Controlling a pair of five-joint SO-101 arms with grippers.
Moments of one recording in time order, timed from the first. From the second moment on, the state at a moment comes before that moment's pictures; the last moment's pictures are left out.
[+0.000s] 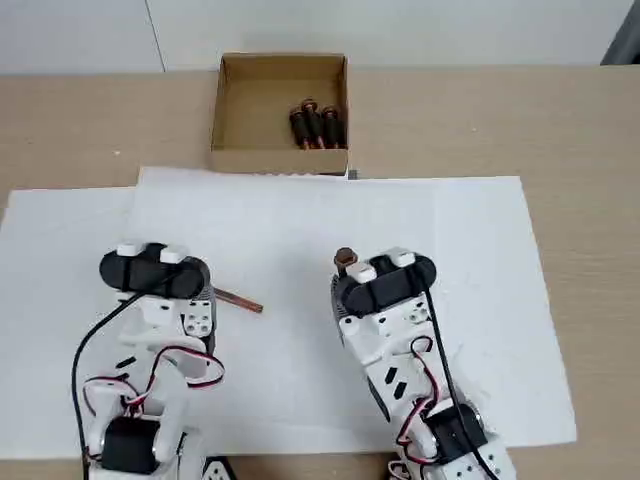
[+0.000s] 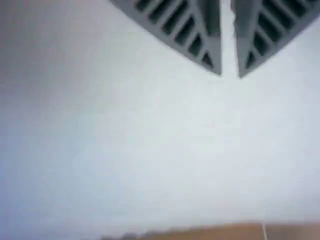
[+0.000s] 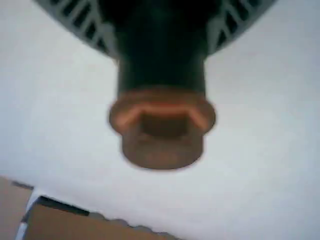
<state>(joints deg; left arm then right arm) 2.4 -103.4 83.4 58.9 1.7 -28.6 -101.9 91.2 39.6 -2.6</state>
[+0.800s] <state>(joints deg) 2.2 -103.4 89.3 66.2 1.2 -27.7 -64.4 58.8 34.4 -9.6</state>
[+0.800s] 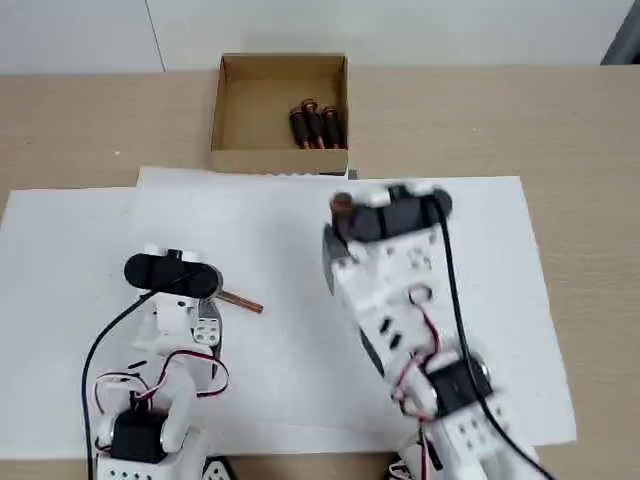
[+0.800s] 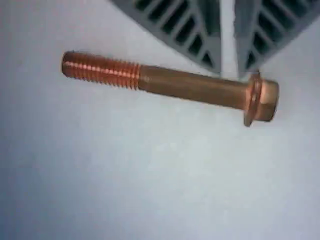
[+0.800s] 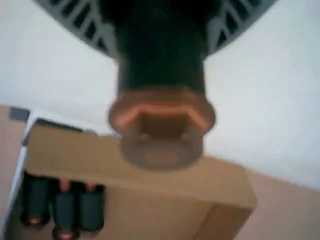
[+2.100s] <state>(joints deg) 2.1 -103.4 92.2 66.2 1.2 -22.9 44.7 -31.4 20.0 23.4</state>
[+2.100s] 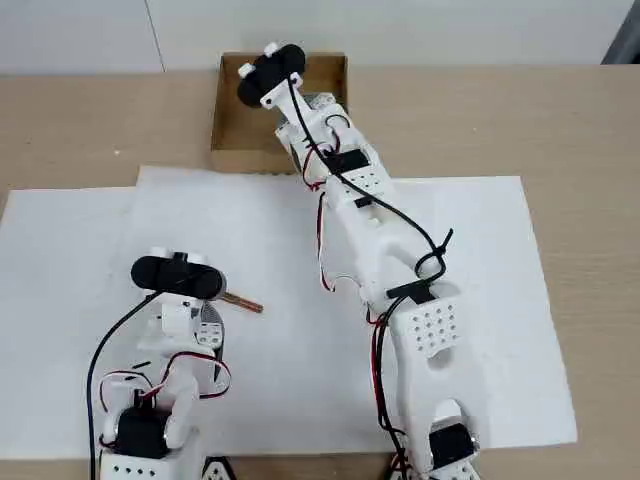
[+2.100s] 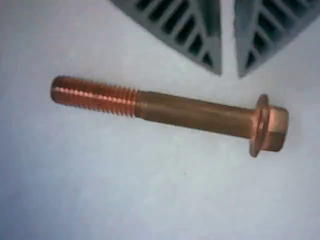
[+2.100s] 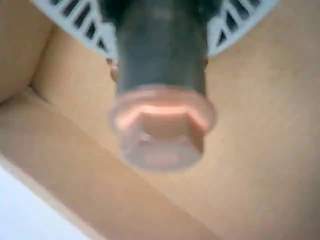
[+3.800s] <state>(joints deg) 2.1 -103.4 92.2 66.2 1.8 -25.8 11.4 -33.5 81.1 7.2</state>
